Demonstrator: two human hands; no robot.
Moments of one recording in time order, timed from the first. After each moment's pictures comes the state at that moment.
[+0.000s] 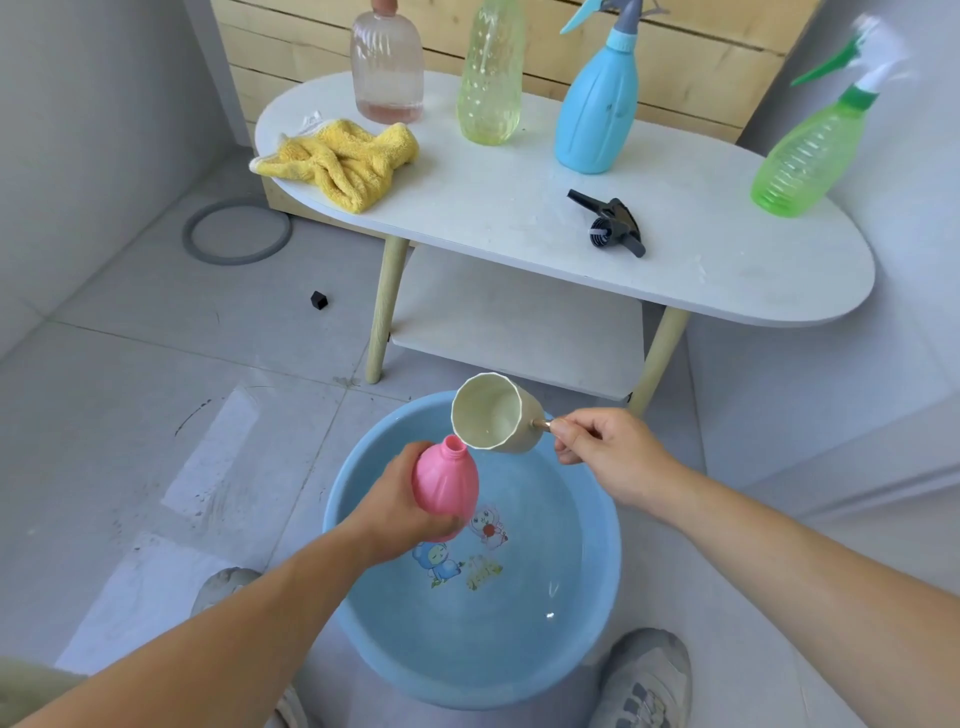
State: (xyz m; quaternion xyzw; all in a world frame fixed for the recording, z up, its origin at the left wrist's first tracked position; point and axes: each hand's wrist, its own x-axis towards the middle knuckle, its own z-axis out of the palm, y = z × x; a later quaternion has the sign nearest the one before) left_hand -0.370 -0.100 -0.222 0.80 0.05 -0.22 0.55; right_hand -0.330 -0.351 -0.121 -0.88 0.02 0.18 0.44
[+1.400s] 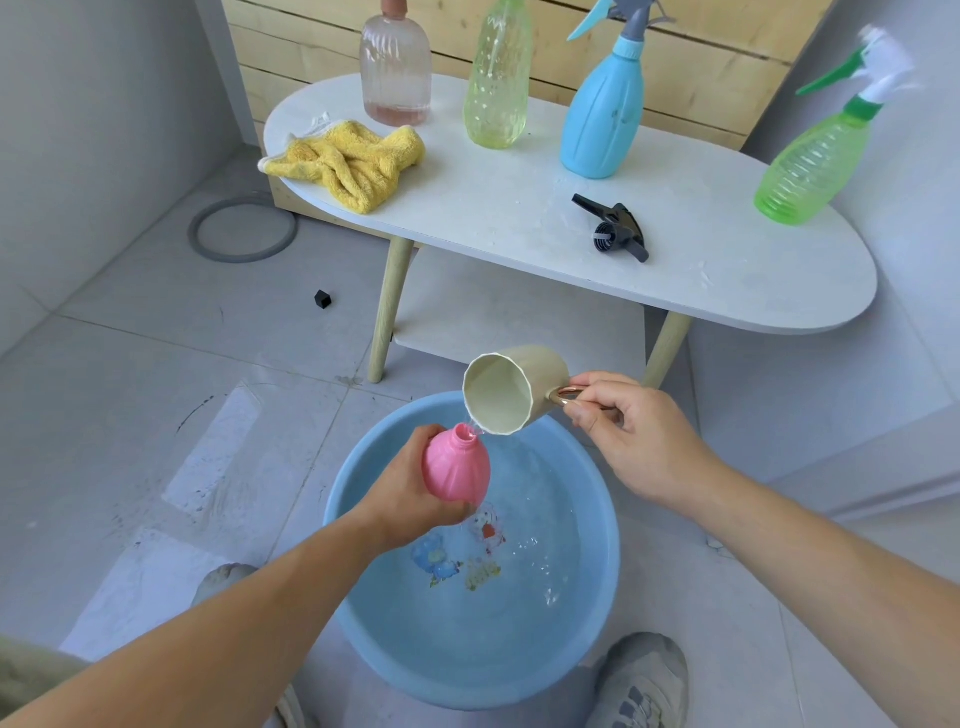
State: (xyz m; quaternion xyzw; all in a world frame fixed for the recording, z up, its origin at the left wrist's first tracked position) left_hand -0.362 -0.110 -0.208 0.79 0.04 -0.19 0.58; right_hand -0.332 -0.356 -0.084 -0.92 -0.10 0.06 0.37
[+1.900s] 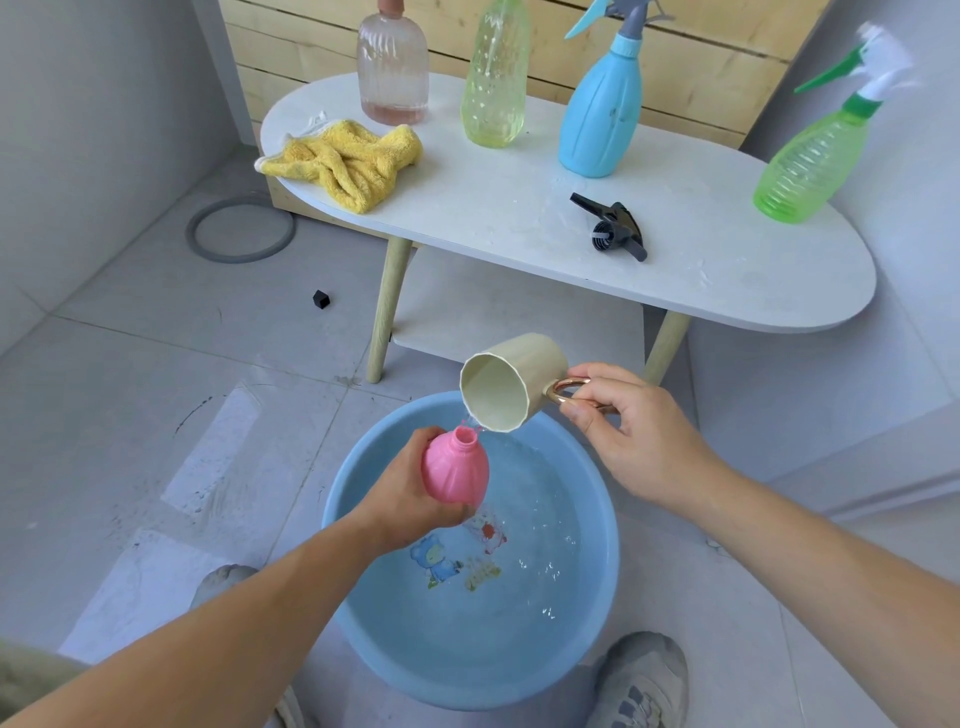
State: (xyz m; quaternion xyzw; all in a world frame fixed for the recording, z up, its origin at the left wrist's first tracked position) left_hand -0.363 -0.111 -0.209 0.80 0.04 -0.19 0.57; right_hand -0.333 -0.356 -0.080 -0.93 -0.14 0.03 0.34
